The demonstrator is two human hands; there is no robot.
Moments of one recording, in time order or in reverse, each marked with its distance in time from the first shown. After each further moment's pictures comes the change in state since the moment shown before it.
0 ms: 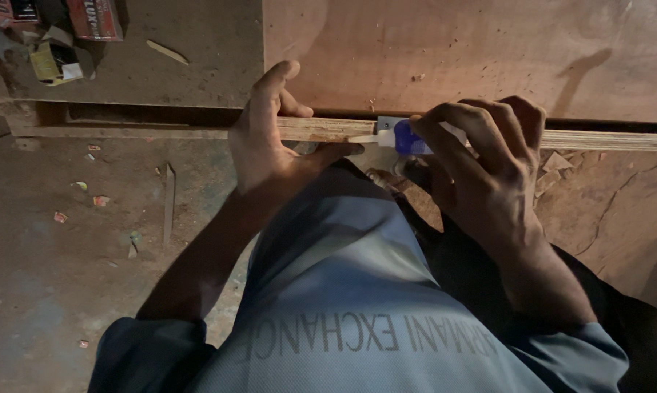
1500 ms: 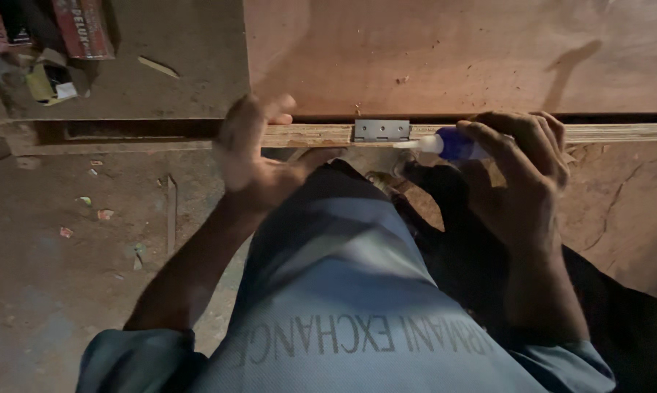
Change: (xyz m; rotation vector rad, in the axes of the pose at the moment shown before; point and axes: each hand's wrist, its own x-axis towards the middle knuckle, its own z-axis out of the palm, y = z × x) left_hand 0.010 -0.003 0.003 0.027 0.066 0.184; right_hand -0.024 0.011 -0.026 0.156 0.082 0.280
